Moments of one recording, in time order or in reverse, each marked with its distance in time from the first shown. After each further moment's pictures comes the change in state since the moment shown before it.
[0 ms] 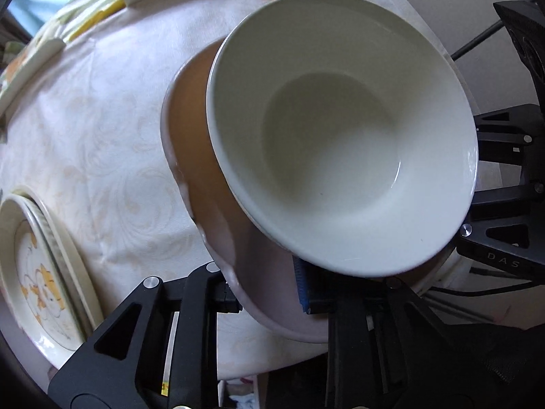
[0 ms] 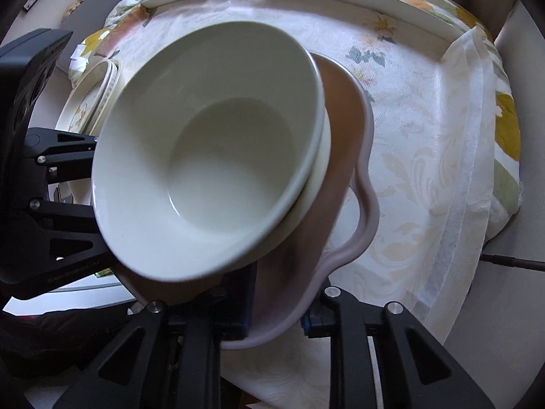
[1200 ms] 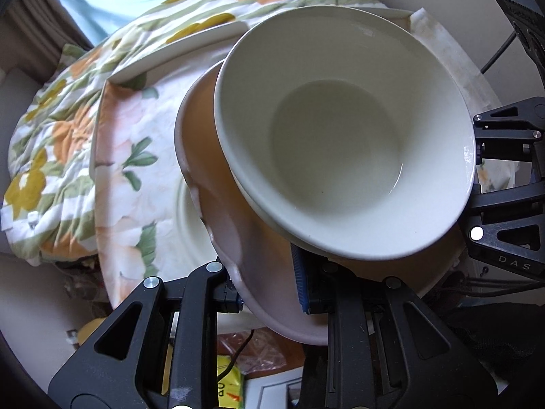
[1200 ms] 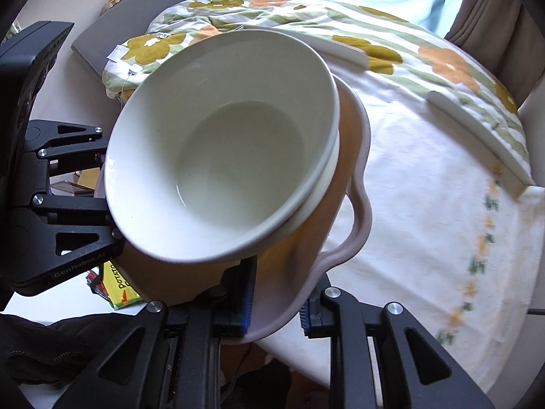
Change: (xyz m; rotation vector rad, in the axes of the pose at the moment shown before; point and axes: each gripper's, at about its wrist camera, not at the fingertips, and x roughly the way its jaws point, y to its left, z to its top) left arm -0.123 0.202 -0.113 -0.004 -0.131 0.159; right arm -0.007 0.230 0.091 -0.100 -0.129 -0.020
